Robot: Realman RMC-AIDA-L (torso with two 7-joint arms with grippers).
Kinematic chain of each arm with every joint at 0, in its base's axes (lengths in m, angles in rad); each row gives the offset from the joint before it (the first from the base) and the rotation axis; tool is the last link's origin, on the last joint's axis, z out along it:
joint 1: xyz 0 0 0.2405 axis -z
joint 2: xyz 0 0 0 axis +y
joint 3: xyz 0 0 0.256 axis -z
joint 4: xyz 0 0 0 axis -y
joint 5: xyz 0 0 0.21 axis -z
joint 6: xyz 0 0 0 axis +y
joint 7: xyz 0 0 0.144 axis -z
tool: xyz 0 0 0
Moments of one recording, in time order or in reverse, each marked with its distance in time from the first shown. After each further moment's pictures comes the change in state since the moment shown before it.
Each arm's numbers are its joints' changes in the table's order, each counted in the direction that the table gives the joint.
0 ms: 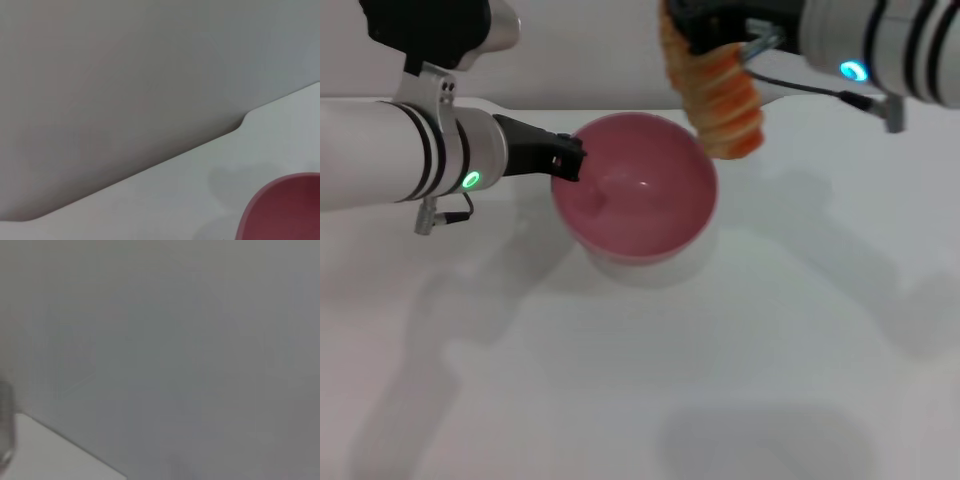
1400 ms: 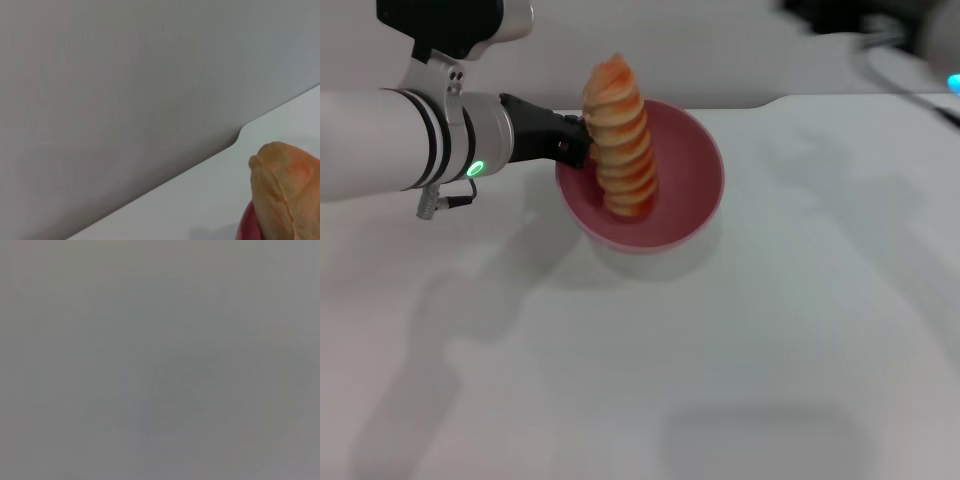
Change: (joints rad) left arm 0.008 0.002 -0.010 -0.014 -0.004 0.031 -0.063; right arm 0.263 0.007 -0.132 0.032 0.012 -0.174 -0.070
